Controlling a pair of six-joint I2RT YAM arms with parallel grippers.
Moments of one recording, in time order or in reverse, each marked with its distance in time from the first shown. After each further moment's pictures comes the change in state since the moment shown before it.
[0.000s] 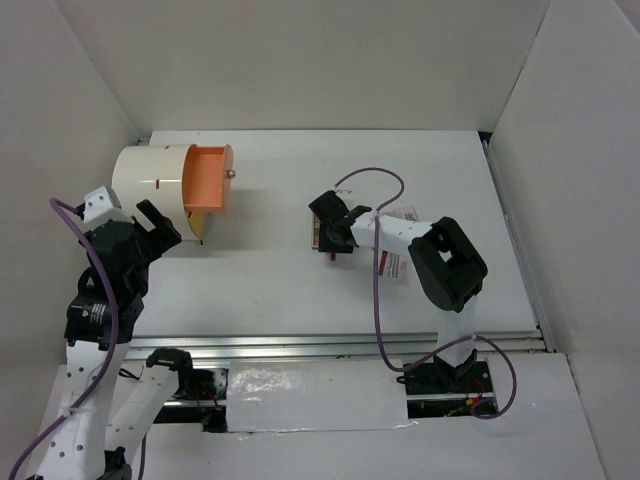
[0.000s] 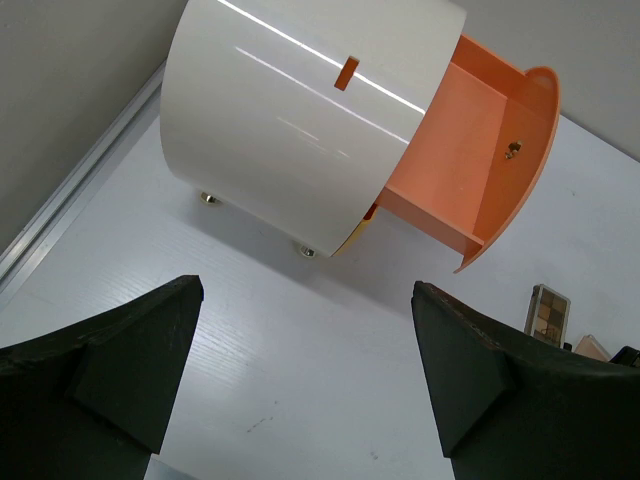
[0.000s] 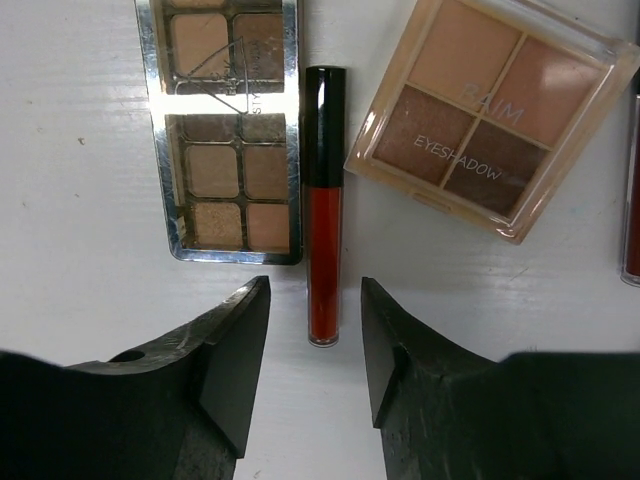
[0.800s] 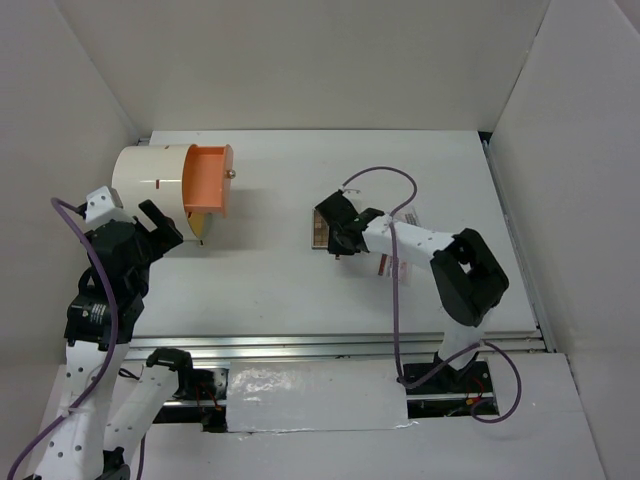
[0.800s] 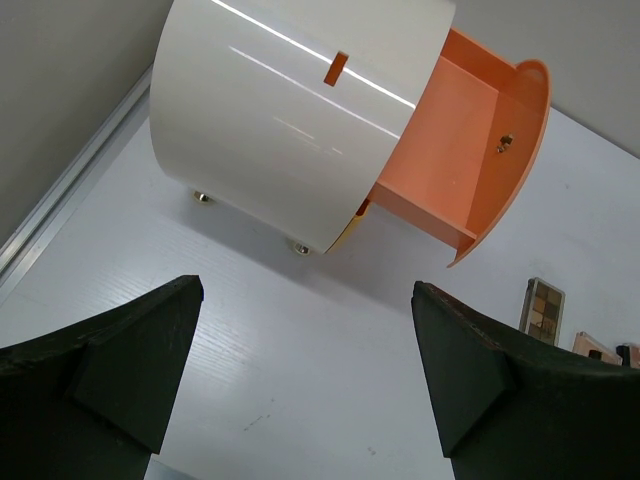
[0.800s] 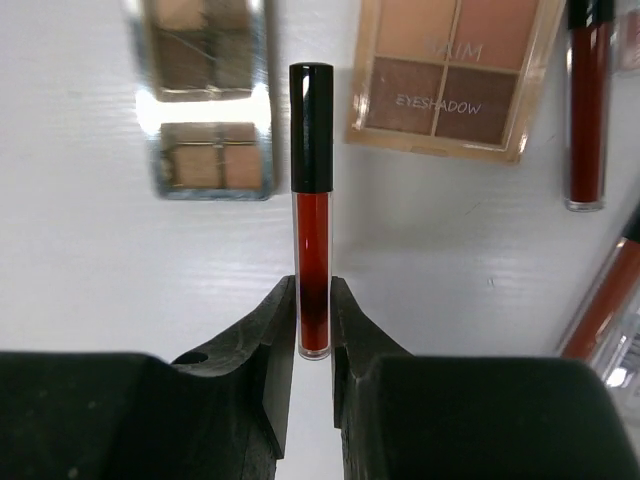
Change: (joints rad) left arm -0.014 -0.001 0.000 0.001 0.006 0.001; right arm 0.008 -0.105 -0.082 -0.033 0.018 0.021
